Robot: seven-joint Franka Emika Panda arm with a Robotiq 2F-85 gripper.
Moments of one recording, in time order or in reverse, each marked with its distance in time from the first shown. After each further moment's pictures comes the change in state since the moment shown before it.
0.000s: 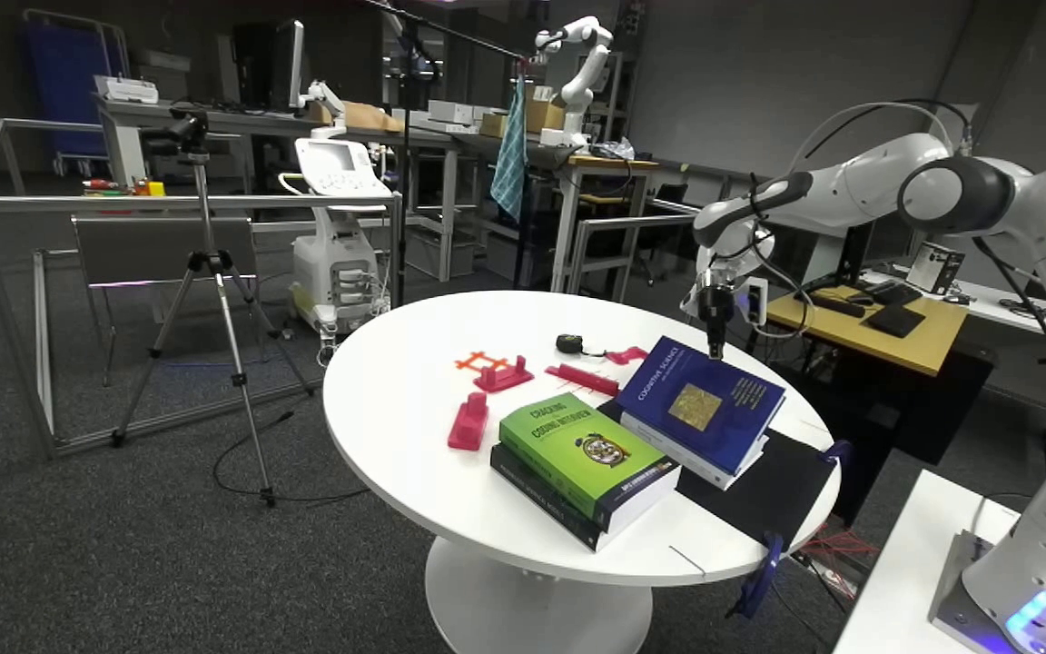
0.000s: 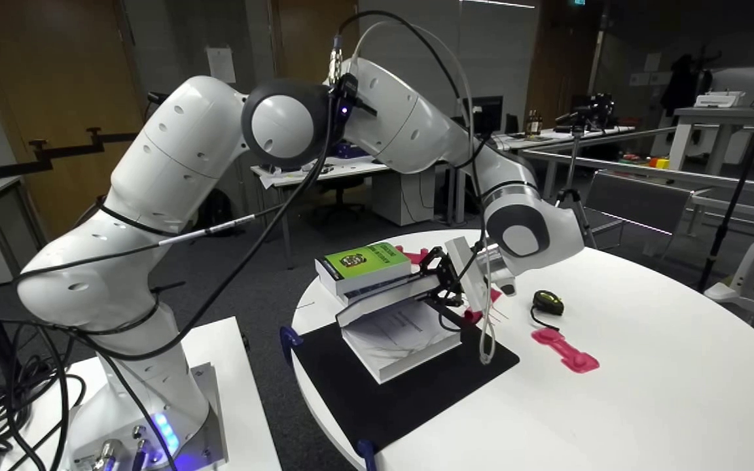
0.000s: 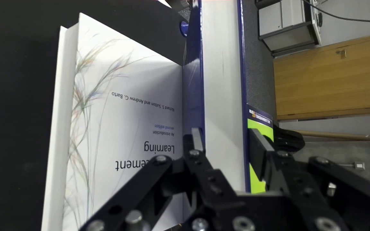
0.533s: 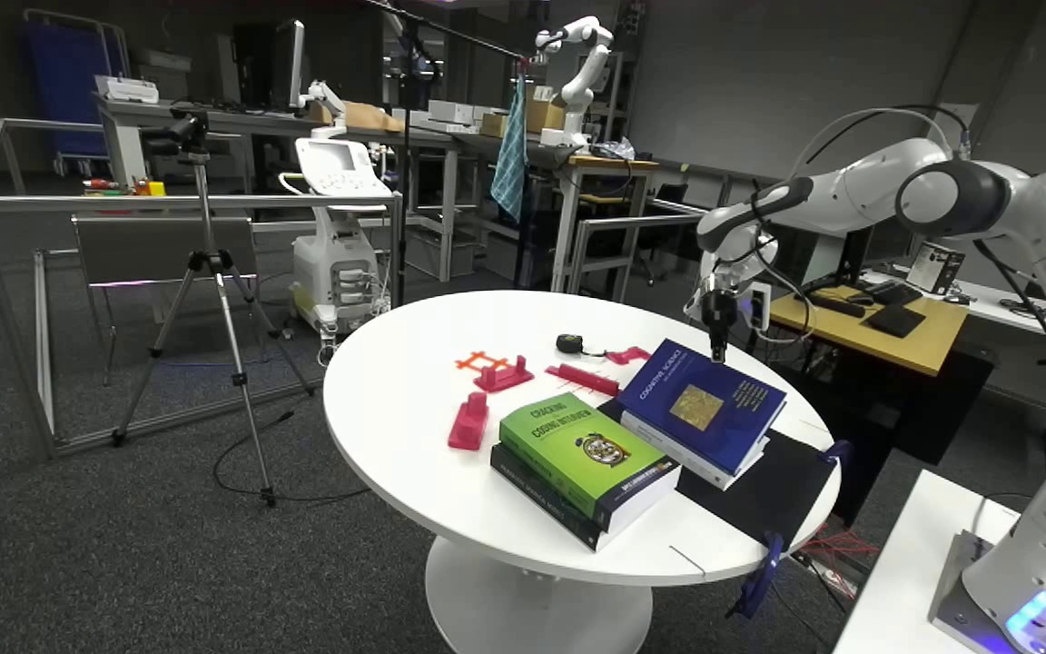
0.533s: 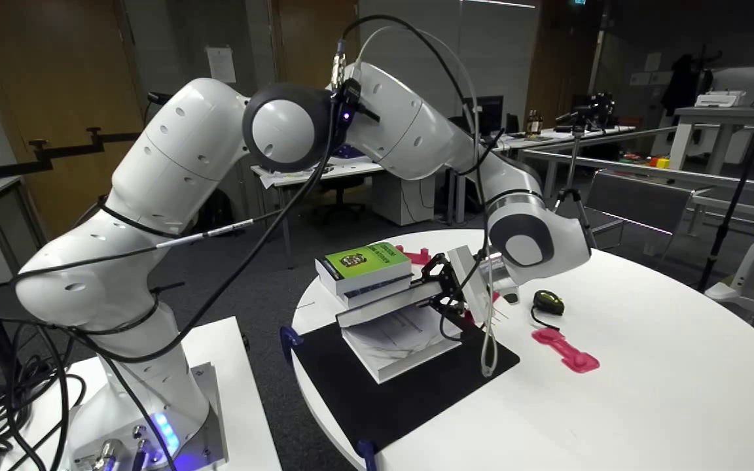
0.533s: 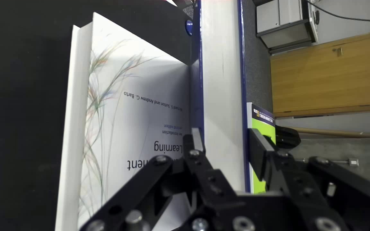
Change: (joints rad) arm -0.024 0.018 0.000 0.000 0.003 0.008 -0.030
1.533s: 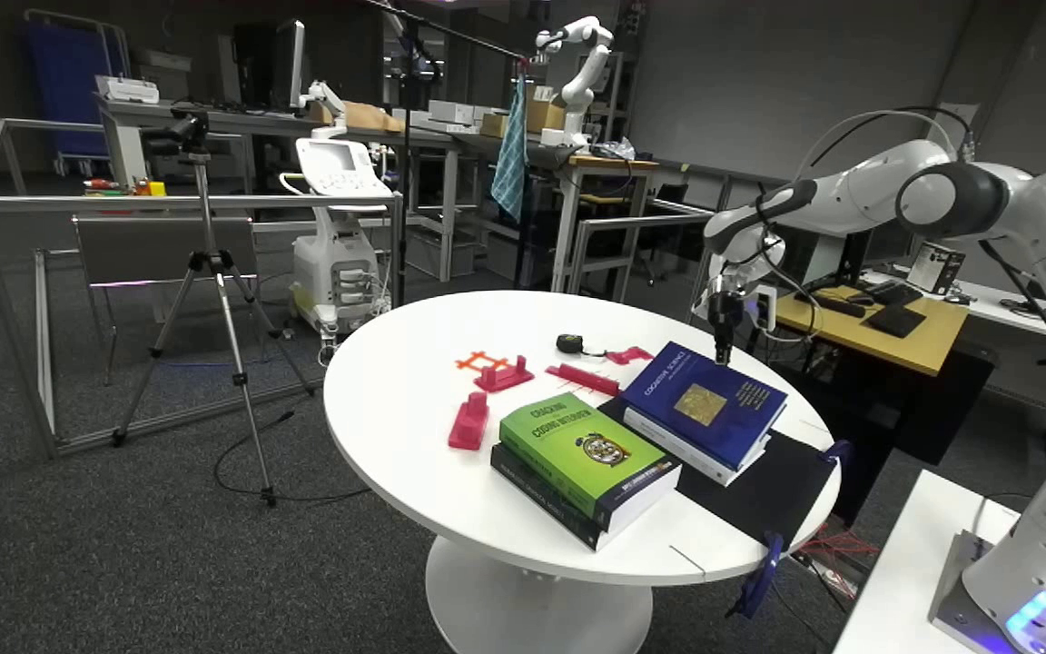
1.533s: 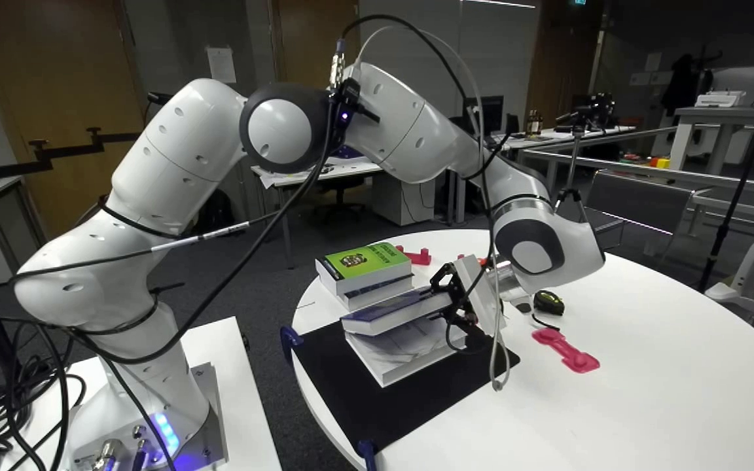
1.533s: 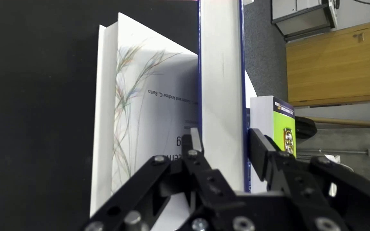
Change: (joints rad) arm -0.017 0.004 -0.028 0.000 -0.019 0.053 -0.014
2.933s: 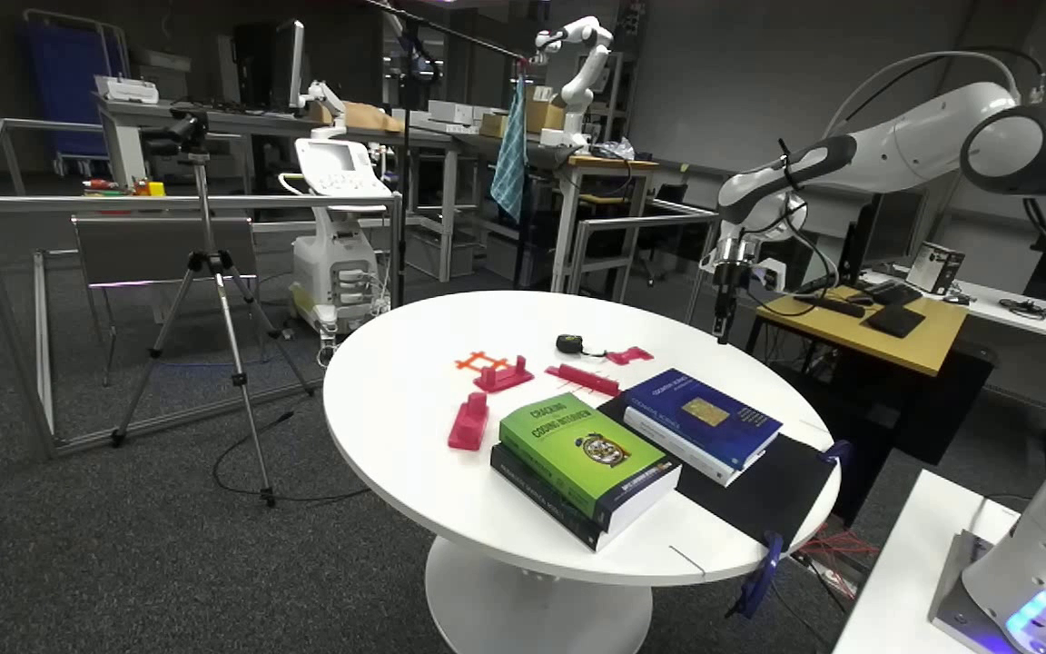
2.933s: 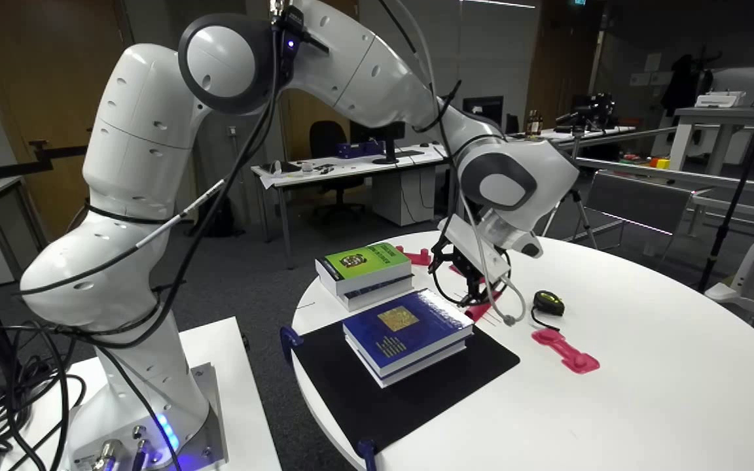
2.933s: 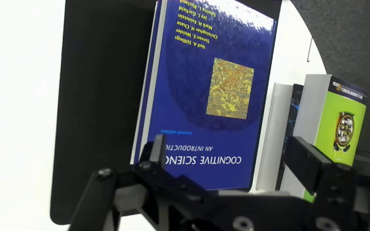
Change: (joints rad) arm 0.083 -0.293 -0.009 -0.243 -0.143 0.342 0.053
